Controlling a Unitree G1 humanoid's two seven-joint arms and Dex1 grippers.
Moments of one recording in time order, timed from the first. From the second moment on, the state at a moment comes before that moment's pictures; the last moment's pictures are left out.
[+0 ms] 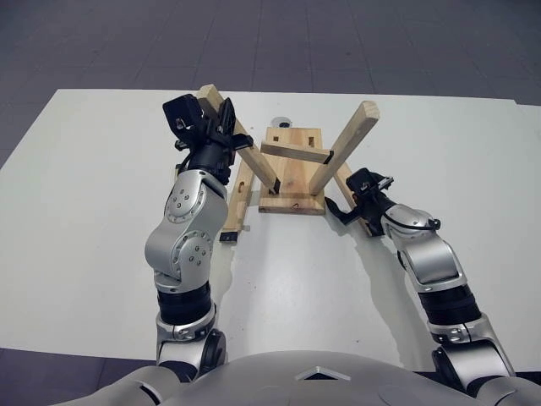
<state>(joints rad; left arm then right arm) -0.30 -0.08 0.03 -0.49 -0.43 0.64 0.30 -0.21 -0.41 0.19 -0.14 -0.05 0.64 0.38</state>
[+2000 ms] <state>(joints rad) -0.24 -0.06 -0.18 -0.32 -0.16 0.37 0.21 -0.61 -0.25 0.28 -0.45 -0.04 0.73 0.20</state>
